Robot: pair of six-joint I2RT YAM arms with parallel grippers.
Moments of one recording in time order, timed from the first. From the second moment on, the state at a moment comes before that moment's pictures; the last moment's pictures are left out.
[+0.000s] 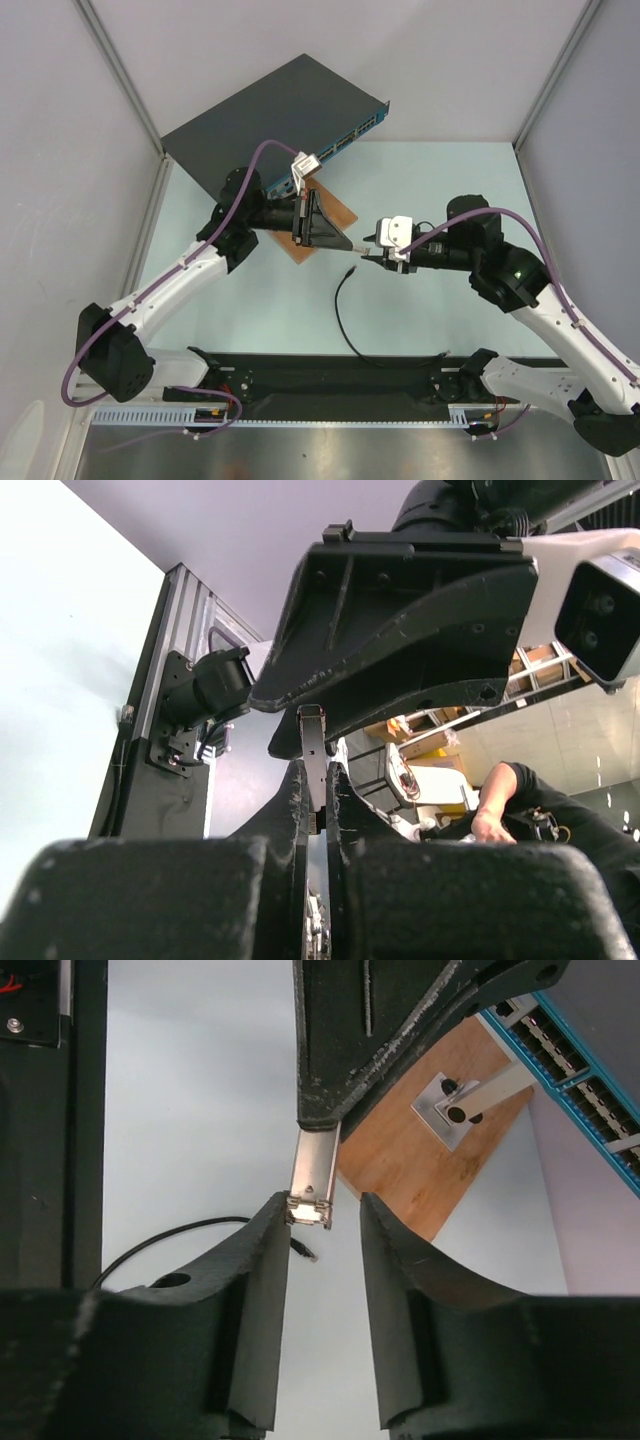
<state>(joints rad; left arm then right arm) -0.58 1.30 1.08 0.25 1.12 -1.02 0.73 0.95 1.20 -0.54 -0.56 -0.64</state>
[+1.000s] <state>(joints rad) -0.12 1.26 1.33 0.07 1.06 -0.89 0.38 1.17 1.28 -0.45 -0.57 -0.45</state>
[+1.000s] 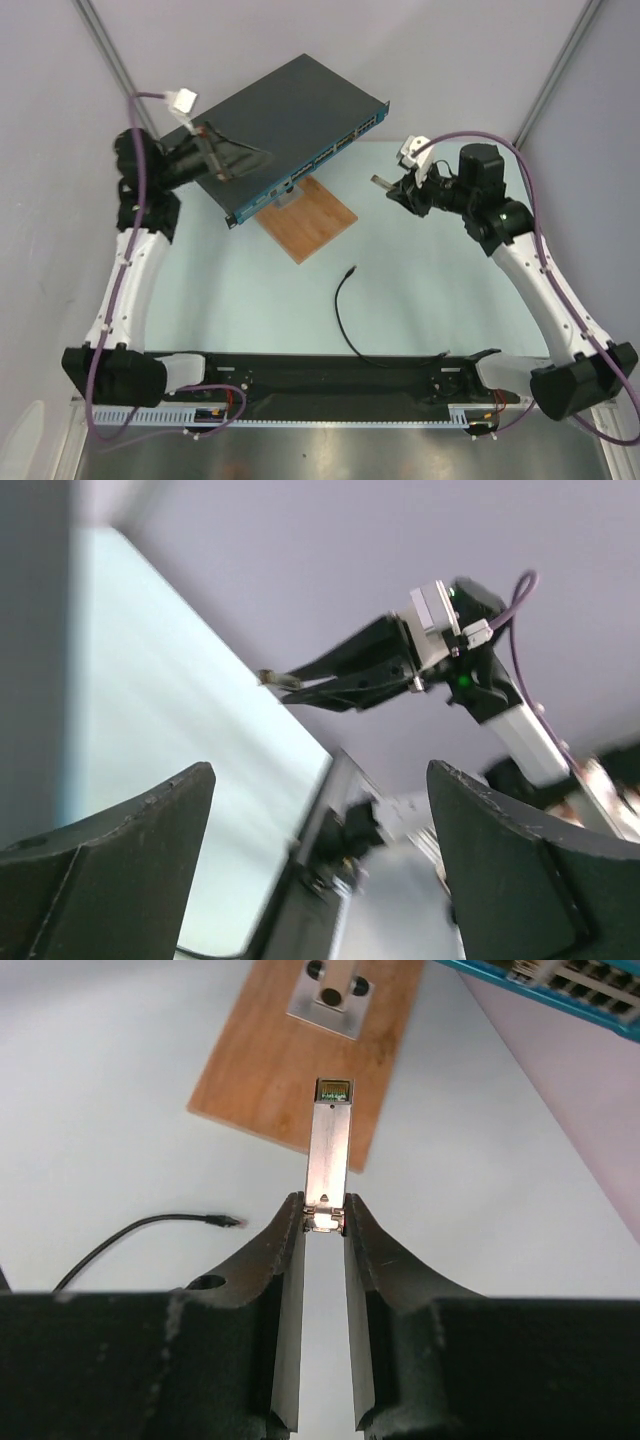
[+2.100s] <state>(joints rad) 0.41 1.11 0.84 0.11 0.91 -0.99 0.41 1.76 1.75 -0.47 -0.45 -0.34</state>
